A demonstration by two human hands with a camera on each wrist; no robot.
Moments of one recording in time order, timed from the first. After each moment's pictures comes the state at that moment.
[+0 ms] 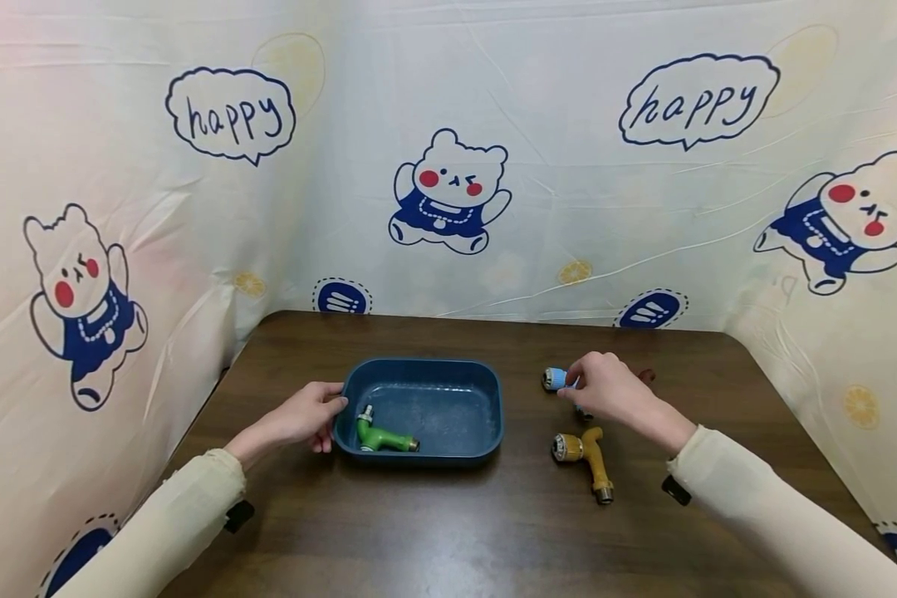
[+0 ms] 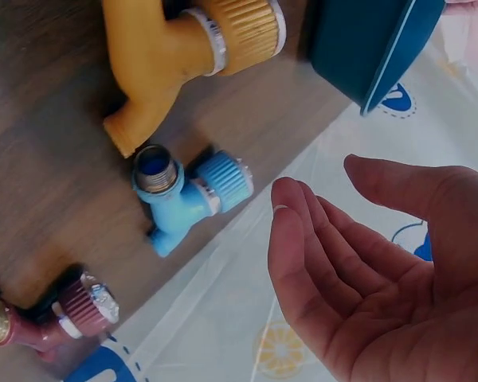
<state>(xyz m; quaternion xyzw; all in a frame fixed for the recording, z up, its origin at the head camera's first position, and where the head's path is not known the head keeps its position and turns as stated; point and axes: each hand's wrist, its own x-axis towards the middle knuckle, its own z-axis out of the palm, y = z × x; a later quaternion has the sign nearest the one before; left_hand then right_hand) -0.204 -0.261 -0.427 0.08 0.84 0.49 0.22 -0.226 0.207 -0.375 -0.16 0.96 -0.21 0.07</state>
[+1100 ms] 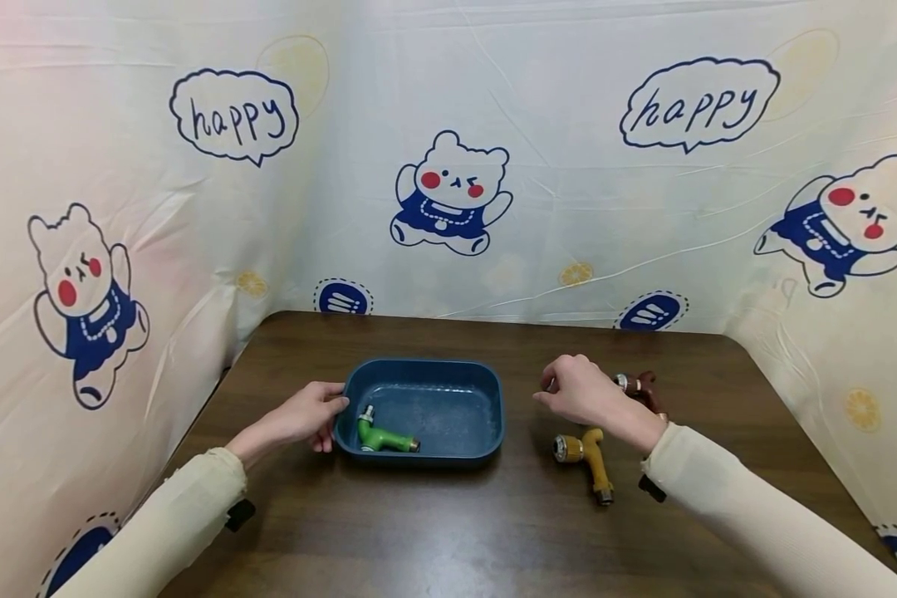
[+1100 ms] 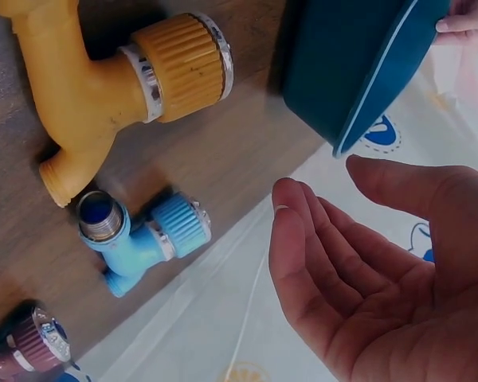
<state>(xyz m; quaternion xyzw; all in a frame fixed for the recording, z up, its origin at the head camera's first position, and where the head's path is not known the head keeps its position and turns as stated) -0.205 -0.259 -0.428 0.06 0.84 0.49 0.22 -0.225 0.174 -0.378 -0.21 0.95 -0.20 0.05</state>
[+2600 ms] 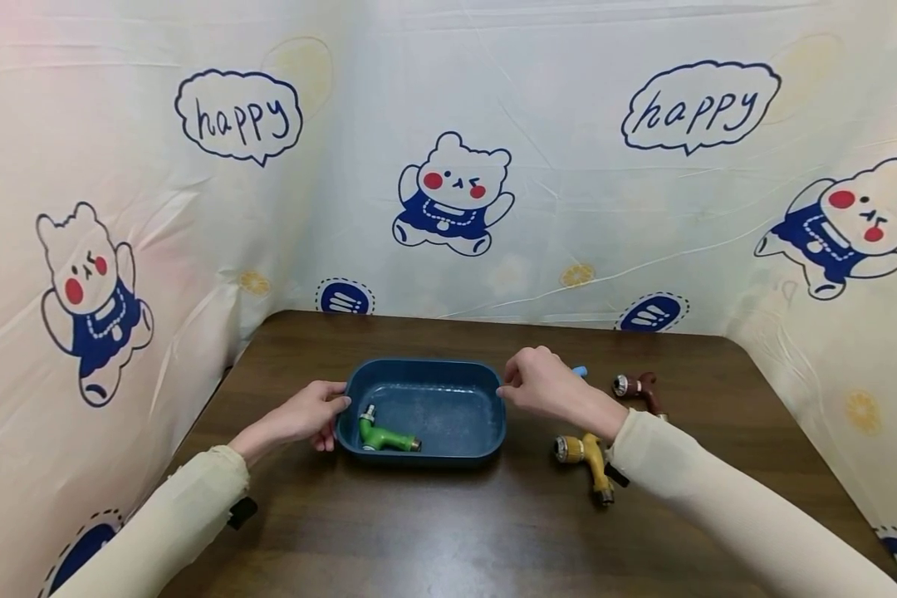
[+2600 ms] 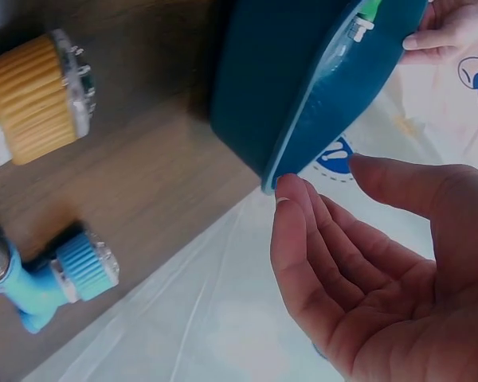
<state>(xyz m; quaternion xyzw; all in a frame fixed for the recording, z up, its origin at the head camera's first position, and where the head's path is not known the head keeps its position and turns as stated) -0.203 -0.259 -0.427 0.06 0.85 0.48 0.22 -0.227 0.124 -0.366 -0.25 0.94 -0.22 0.06</state>
